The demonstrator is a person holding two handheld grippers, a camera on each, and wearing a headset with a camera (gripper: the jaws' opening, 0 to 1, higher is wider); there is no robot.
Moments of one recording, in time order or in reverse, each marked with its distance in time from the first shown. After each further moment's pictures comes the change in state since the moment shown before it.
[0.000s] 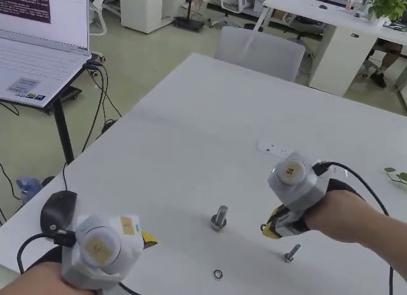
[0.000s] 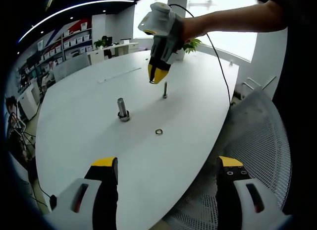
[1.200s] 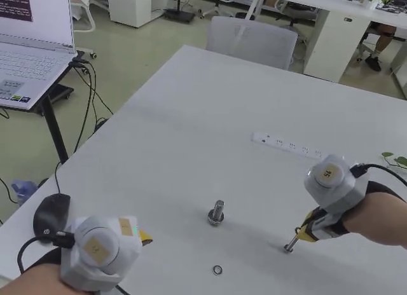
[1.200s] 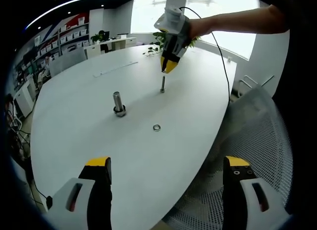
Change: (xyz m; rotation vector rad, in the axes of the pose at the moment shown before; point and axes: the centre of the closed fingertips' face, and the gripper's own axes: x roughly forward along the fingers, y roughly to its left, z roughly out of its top) left arm 0.011 0.002 -0.005 -0.006 0.044 -0.041; right arm -0.001 -0.024 -0.070 0.082 0.051 -0.012
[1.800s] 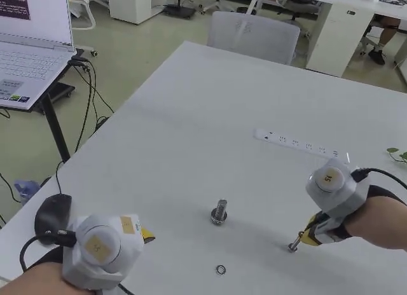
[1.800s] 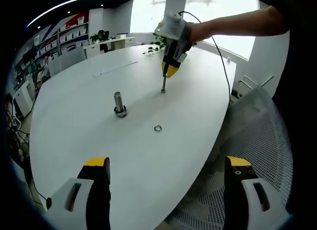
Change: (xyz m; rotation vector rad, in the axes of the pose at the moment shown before) left arm 0.002 0.004 0.002 -0.013 -0.006 -0.012; right arm 0.016 -0.002 -0.010 0.015 0.020 0.015
